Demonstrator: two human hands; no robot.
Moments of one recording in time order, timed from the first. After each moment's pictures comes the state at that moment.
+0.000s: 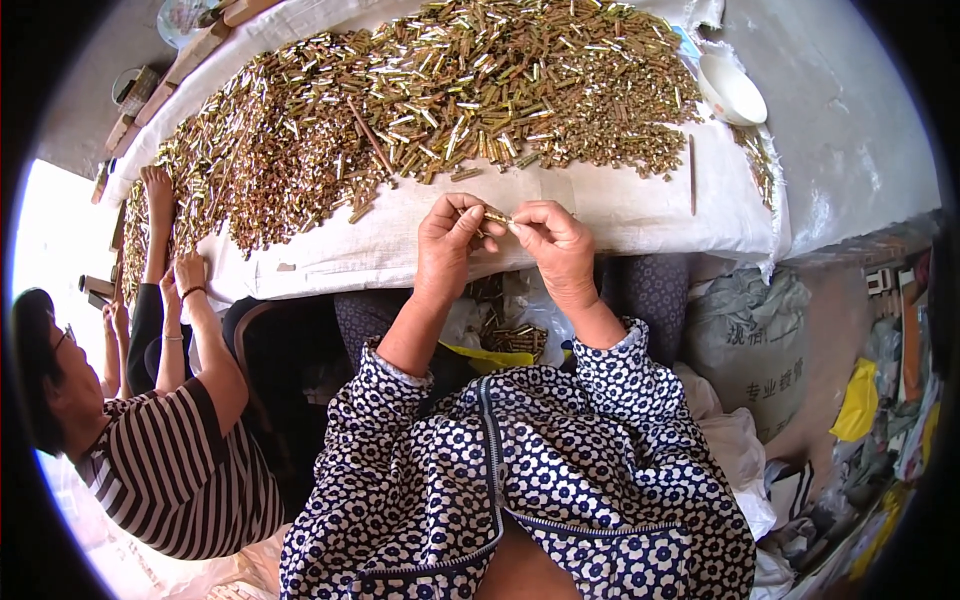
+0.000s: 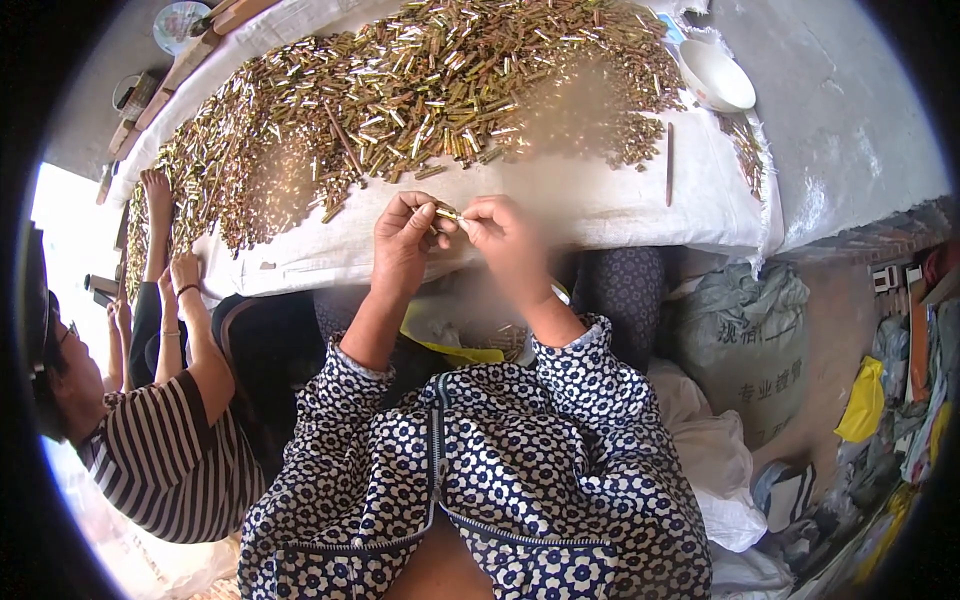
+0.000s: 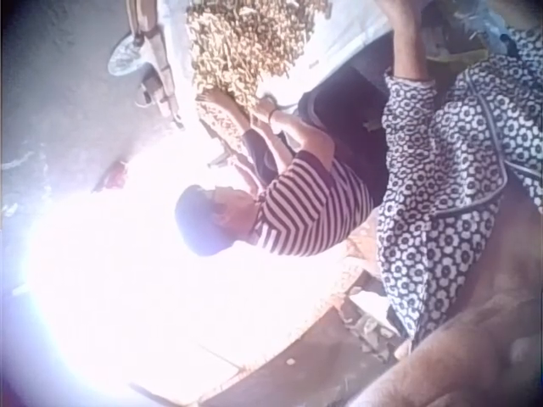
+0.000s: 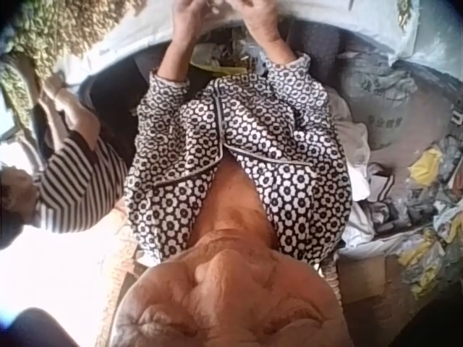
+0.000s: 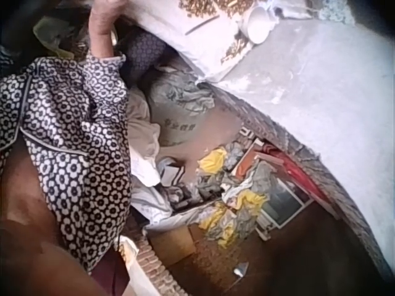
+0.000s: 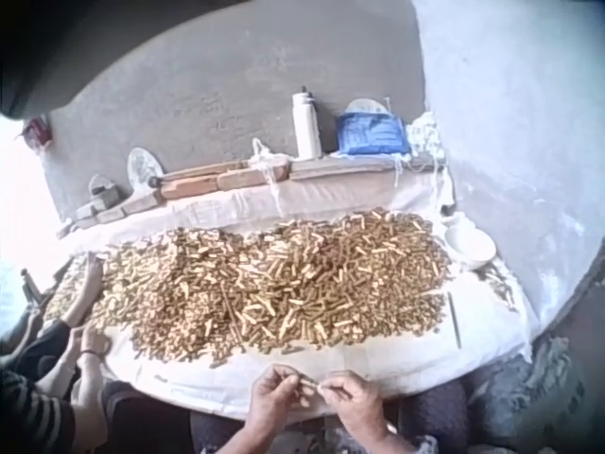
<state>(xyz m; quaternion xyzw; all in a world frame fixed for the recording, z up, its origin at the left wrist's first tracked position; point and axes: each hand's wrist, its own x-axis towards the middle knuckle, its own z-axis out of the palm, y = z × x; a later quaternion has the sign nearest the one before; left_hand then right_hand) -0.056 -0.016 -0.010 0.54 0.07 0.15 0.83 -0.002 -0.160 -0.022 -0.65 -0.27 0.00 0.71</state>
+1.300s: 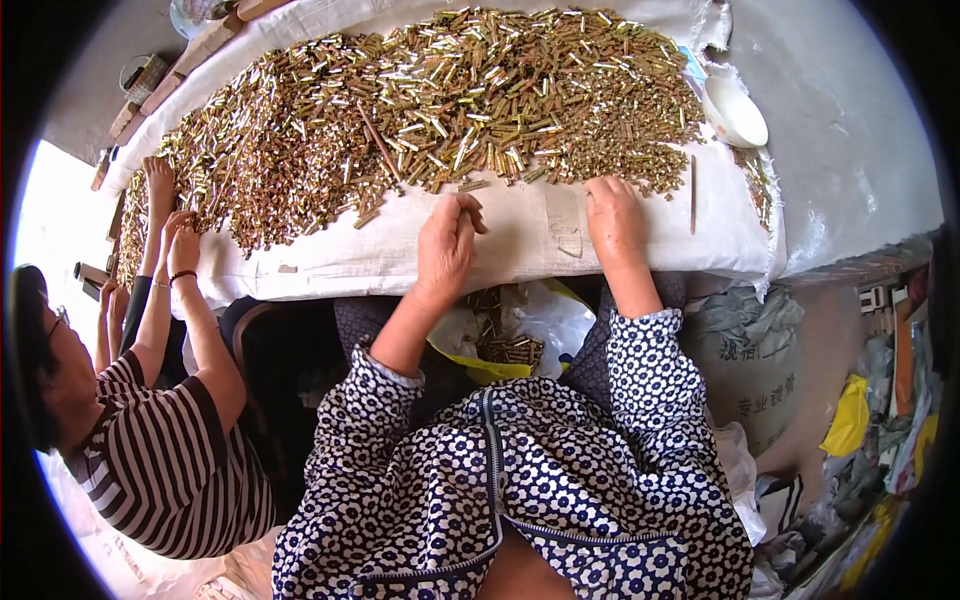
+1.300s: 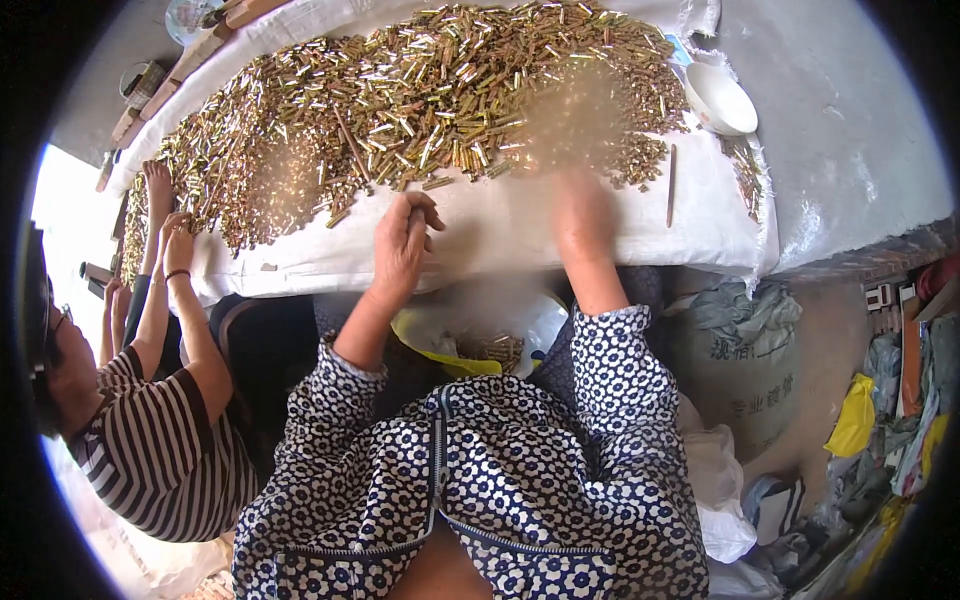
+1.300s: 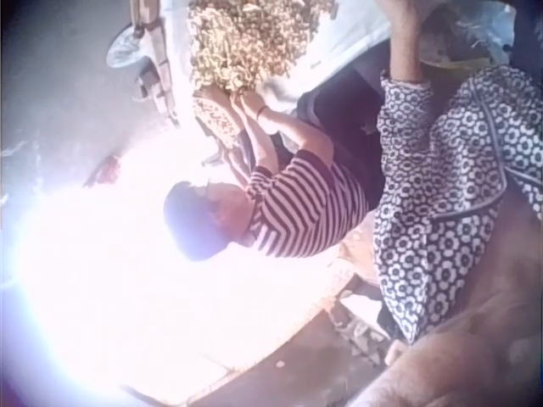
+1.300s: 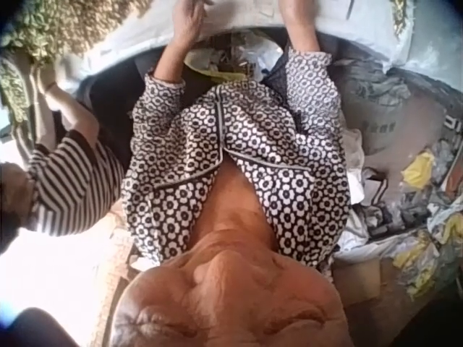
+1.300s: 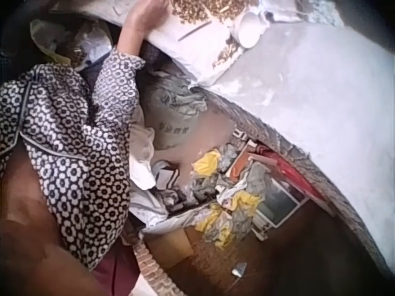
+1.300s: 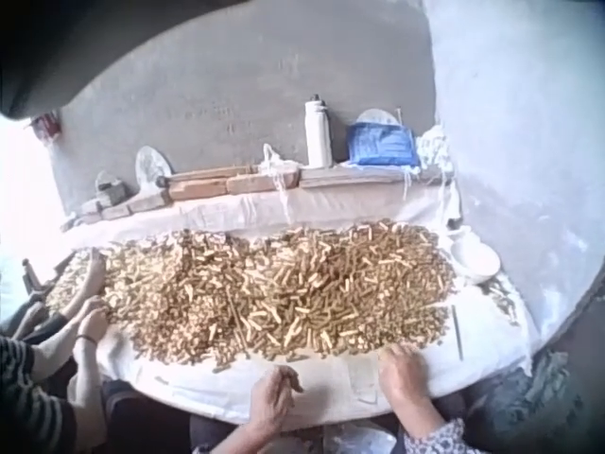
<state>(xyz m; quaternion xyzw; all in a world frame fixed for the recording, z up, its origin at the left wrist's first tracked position) -0.052 -0.002 0.000 0.81 0.08 0.23 0.54 0.105 -0.205 -0.057 -0.92 -0.24 -0.21 0.22</state>
